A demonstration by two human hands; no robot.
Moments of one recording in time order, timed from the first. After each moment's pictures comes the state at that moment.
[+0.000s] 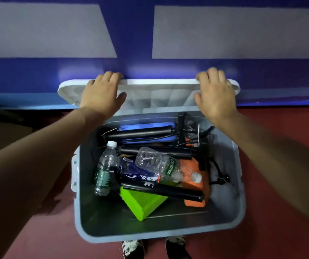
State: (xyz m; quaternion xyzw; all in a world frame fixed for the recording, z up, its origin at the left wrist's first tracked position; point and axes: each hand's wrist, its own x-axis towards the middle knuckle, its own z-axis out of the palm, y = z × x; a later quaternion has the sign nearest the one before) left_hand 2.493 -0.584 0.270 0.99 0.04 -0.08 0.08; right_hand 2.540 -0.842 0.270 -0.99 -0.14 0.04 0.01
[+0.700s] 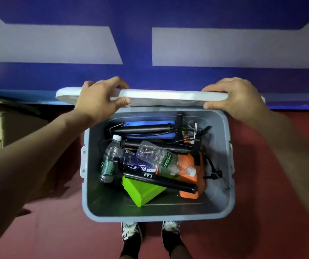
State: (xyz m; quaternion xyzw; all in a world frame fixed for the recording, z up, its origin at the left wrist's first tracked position) left_hand 2.458 -0.590 0.346 0.97 0.03 -0.09 0.23; right_hand 2.532 -0.891 0.355 -0.94 -0.18 0.18 0.21
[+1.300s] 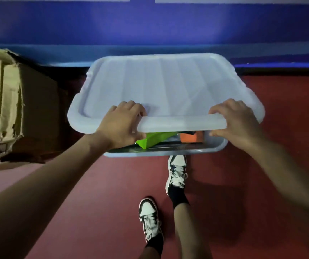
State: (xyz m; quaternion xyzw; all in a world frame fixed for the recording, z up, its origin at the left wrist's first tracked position) left_hand 2.234 -0.656 0.355 0.96 -0.07 -0.19 0.18; right_hand 2.291 -0.952 0.356 -0.96 -0.17 0.19 0.11
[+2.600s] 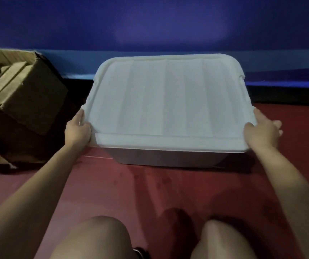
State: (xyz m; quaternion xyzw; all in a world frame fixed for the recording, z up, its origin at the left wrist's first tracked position) left_hand 2.135 -0.604 0.135 0.81 0.41 0.14 0.39; right_hand 2.244 -1.007 0.155 -0.92 0.18 -0.01 0.34
